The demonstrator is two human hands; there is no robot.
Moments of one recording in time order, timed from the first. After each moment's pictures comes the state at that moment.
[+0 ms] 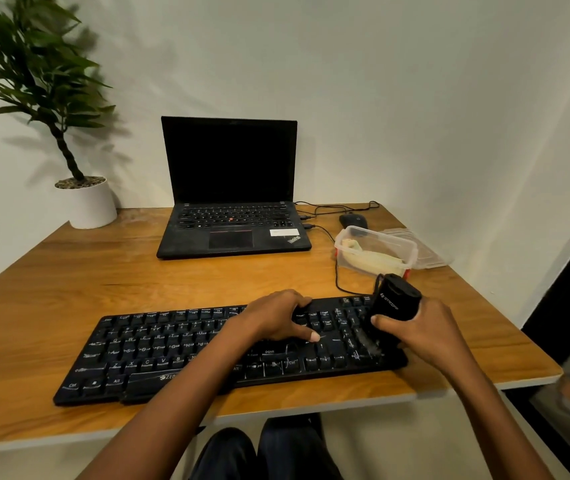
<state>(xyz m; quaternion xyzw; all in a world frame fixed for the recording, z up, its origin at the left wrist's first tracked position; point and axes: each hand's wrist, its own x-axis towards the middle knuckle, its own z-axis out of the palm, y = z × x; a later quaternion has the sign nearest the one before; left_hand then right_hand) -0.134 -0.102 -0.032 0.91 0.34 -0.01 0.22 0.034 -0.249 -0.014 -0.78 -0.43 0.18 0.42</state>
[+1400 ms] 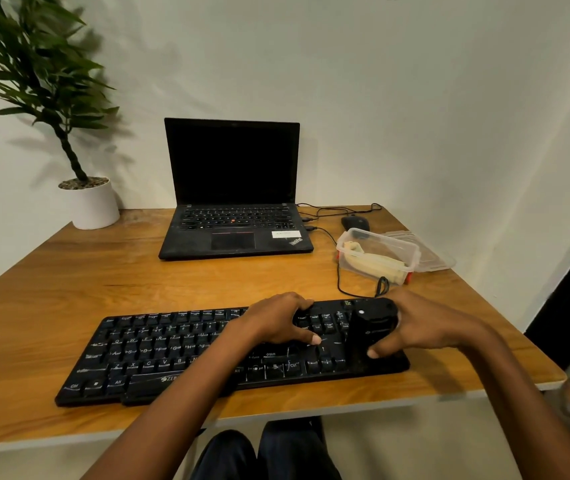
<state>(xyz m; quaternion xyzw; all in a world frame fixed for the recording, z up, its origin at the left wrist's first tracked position) -0.136 -0.102 -0.034 0.92 0.33 -0.01 0.22 0.048 -0.234 0.021 -0.65 -0.67 0.33 0.17</state>
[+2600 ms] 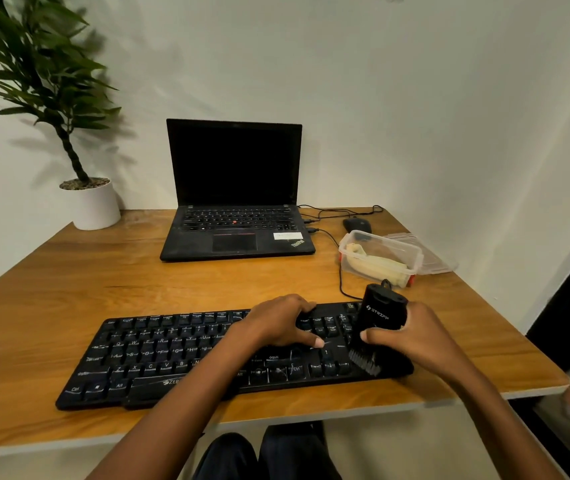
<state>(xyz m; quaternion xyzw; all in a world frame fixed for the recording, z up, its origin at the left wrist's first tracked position) -0.136 -0.102 -0.032 0.92 0.33 -0.01 0.20 0.027 -0.245 -0.006 -0.72 -0.52 0.25 0.38</state>
